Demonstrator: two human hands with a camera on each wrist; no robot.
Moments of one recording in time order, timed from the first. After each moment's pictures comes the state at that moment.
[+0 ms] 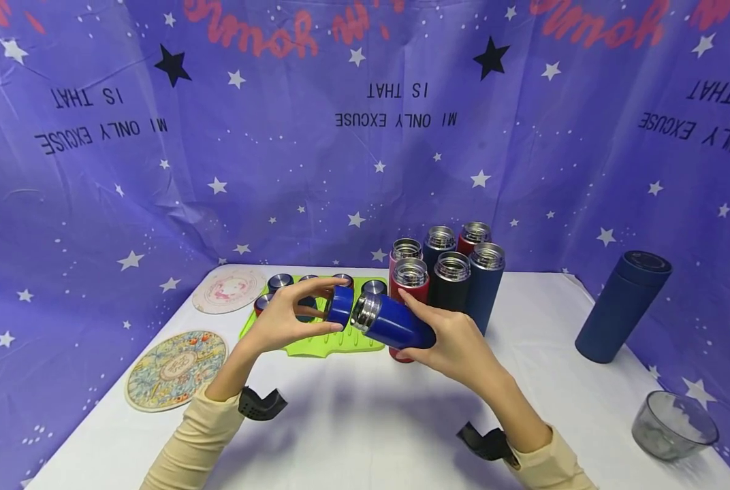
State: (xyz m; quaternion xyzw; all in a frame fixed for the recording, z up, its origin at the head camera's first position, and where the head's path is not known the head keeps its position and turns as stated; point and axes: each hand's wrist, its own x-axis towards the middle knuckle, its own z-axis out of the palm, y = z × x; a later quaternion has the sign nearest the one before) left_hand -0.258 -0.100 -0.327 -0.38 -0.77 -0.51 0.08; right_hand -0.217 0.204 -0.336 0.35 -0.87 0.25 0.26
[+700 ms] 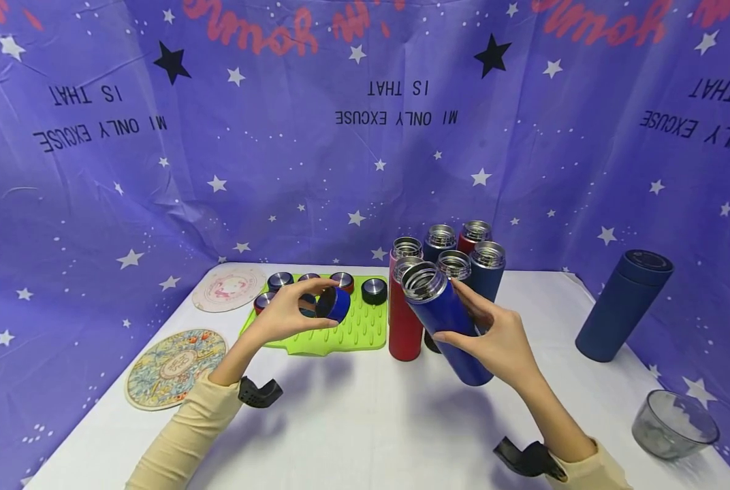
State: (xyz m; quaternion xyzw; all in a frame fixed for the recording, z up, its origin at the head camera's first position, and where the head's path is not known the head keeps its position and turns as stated) left_hand -0.291 -0.112 -0.349 -0.34 -0.84 -0.41 0.08; right_hand -0.209 0.247 -0.336 0.18 -0.86 0.42 0.22
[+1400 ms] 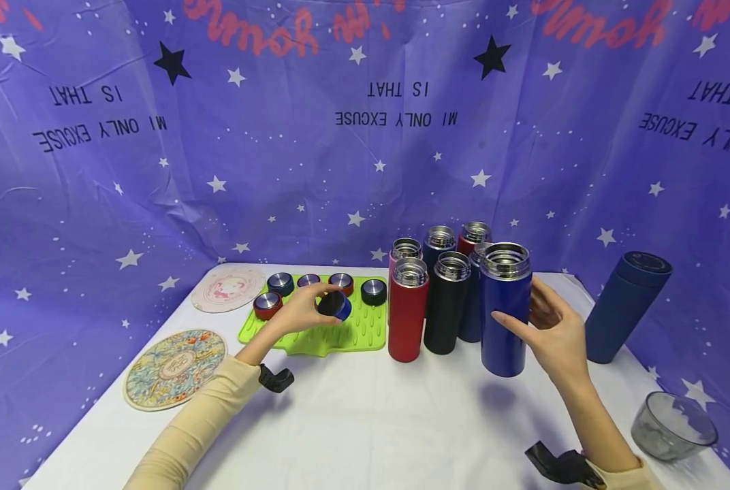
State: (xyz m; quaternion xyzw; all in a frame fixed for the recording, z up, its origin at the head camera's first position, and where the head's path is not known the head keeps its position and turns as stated) left_hand -0.349 -0.104 -0.395 -0.29 -0.90 -0.31 0.08; right_hand -0.211 0.305 -0.339 0.06 -0.80 0.53 0.29
